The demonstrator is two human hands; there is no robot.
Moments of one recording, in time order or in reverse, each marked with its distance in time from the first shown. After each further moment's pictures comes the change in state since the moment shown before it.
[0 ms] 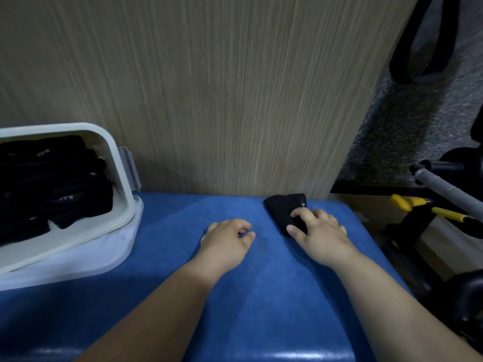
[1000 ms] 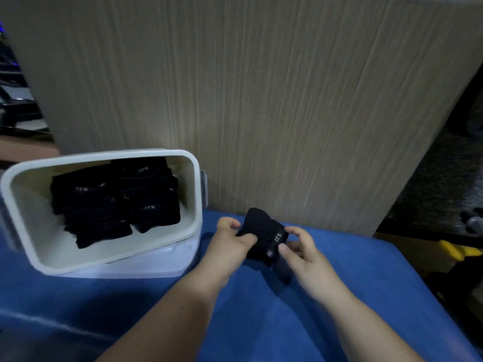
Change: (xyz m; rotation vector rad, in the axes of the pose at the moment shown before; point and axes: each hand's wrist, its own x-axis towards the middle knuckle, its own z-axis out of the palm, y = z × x) left_hand -0.035 -0.038 -0.084 -0.750 0.175 -0.185; right_hand -0.045 -0.120 0.019 0.866 -0.086 -0.226
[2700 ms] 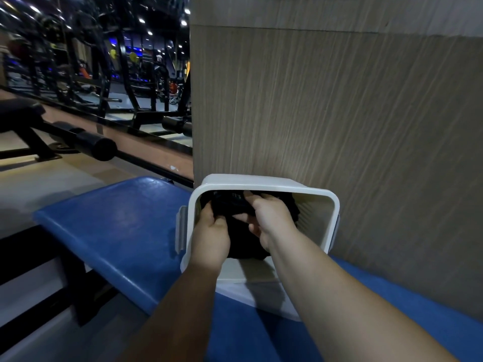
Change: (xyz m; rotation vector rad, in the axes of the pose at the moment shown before) left_hand 0.005 0.000 -0.243 -0.154 0.610 0.144; right_hand 0.087 -0.214 0.259 0.563 -0.281 0.162
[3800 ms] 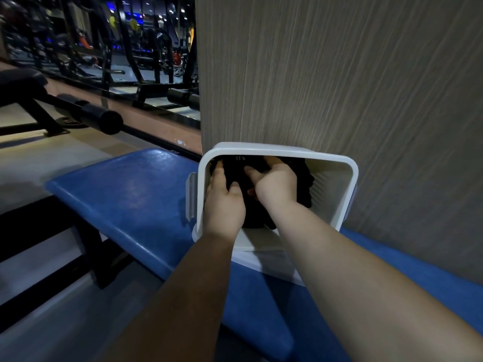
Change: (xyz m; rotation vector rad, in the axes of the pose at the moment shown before) left_hand 0.011 -0.012 0.004 0.069 0.070 0.129; right_hand 0.027 0.019 0.005 -0.426 0.134 -0.264
